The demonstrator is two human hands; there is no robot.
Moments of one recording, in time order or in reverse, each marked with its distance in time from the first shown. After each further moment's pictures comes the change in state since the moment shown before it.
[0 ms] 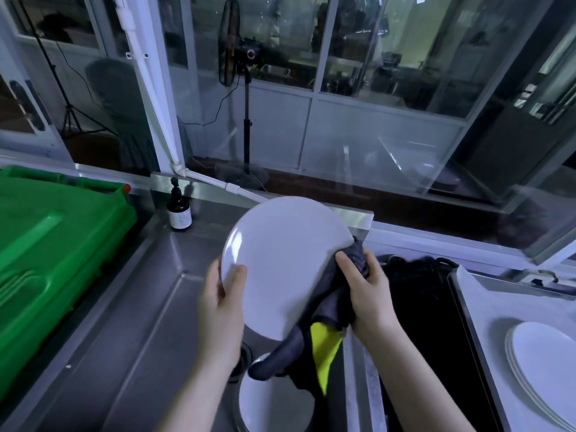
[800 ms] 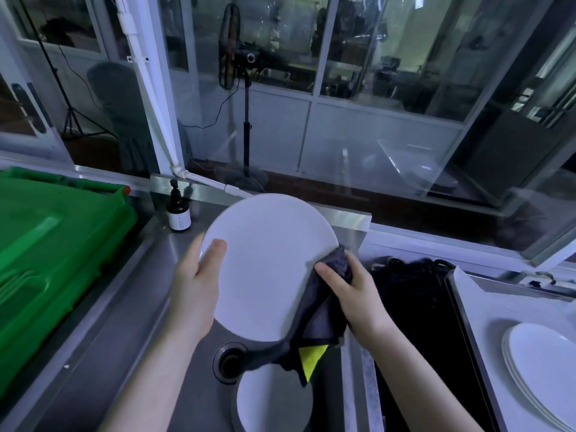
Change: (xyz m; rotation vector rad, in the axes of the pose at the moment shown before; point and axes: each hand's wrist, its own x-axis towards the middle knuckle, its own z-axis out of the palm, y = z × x) left_hand 0.036 0.024 -0.018 0.093 -0.076 0.042; right_hand -0.014 -0.015 0.003 -0.157 -0.244 -0.018
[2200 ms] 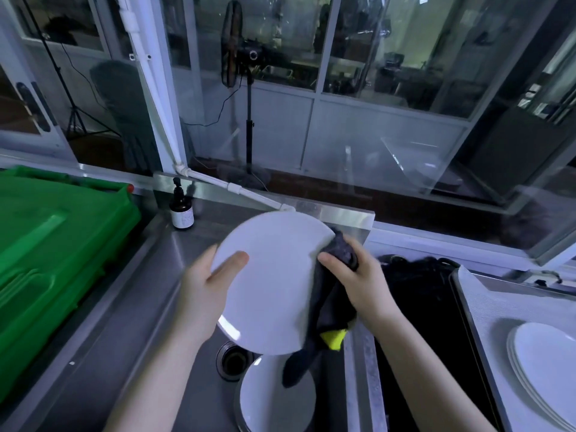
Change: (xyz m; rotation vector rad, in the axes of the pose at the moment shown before) left_hand -0.001 -0.011 -0.004 0.067 -0.099 -0.026; right_hand 0.014 -0.011 -0.004 -0.181 -0.024 -0.177
